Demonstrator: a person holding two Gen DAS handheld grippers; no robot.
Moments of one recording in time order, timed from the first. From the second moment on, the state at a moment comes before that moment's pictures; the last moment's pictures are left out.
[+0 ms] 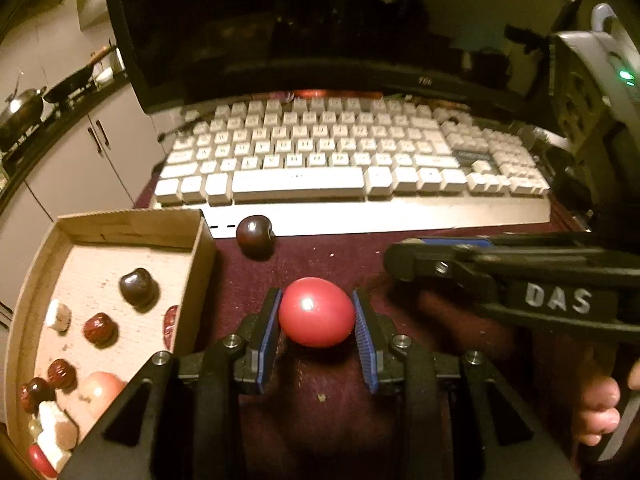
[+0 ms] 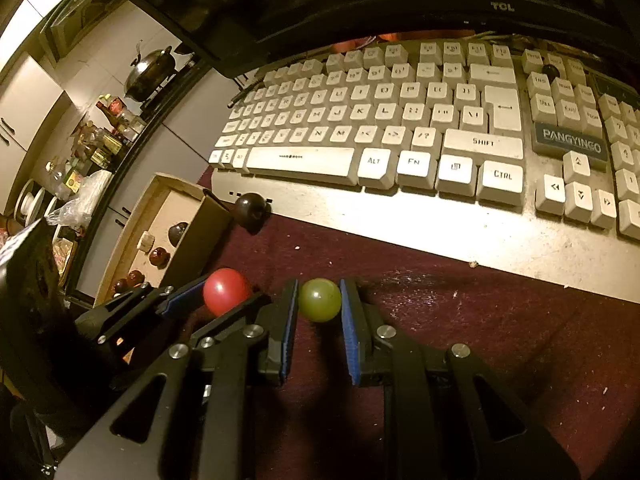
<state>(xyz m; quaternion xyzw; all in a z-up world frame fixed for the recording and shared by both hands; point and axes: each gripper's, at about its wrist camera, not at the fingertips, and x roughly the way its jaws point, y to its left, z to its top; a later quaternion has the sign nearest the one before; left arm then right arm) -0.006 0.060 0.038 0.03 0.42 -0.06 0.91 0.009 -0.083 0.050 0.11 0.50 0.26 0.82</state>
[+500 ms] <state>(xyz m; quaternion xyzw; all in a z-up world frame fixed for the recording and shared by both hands) -0.102 0.134 0.091 -0.01 0.35 -0.01 0.94 -0.029 -0.029 0.096 0.11 0.45 0.33 0.82</state>
